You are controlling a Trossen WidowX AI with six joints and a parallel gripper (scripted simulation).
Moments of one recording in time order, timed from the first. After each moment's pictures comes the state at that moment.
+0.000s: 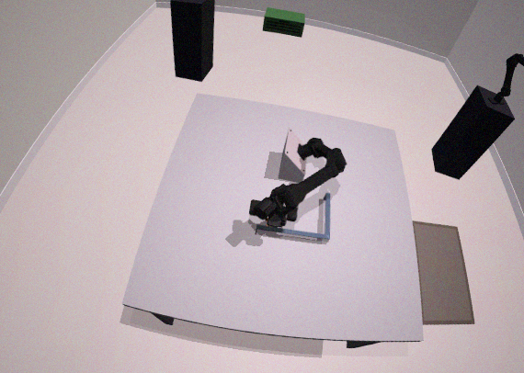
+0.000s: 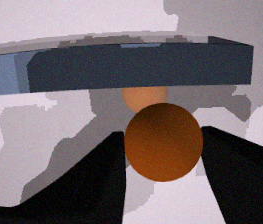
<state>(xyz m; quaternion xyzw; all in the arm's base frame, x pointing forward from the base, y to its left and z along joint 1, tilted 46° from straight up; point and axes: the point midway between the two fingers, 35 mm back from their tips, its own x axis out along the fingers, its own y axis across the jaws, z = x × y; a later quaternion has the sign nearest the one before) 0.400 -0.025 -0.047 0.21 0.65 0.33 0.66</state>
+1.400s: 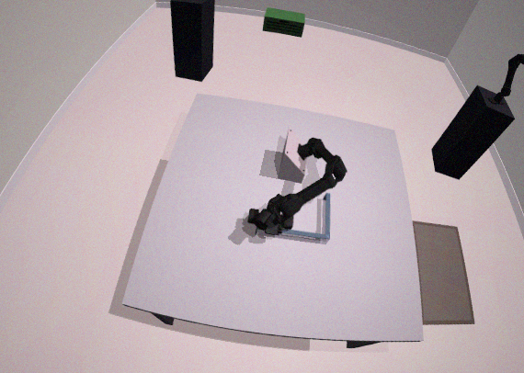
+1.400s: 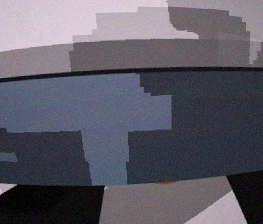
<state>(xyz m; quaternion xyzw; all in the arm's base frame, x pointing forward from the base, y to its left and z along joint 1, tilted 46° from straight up) 0.393 0.028 -0.098 0.21 0.65 0.33 0.65</state>
